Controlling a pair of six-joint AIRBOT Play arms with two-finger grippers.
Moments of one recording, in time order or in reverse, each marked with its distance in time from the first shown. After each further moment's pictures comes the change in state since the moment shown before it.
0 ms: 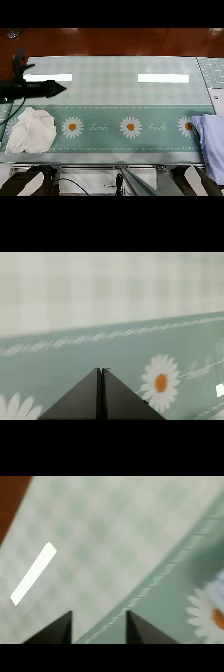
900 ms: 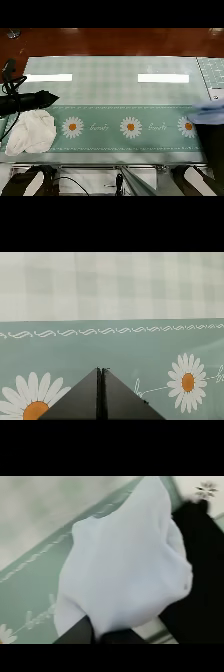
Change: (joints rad) left arm 0.064 0.202 -0.197 0.104 0.040 -0.039; right arm 0.028 -0.134 0.446 -0.570 0.501 -0.050
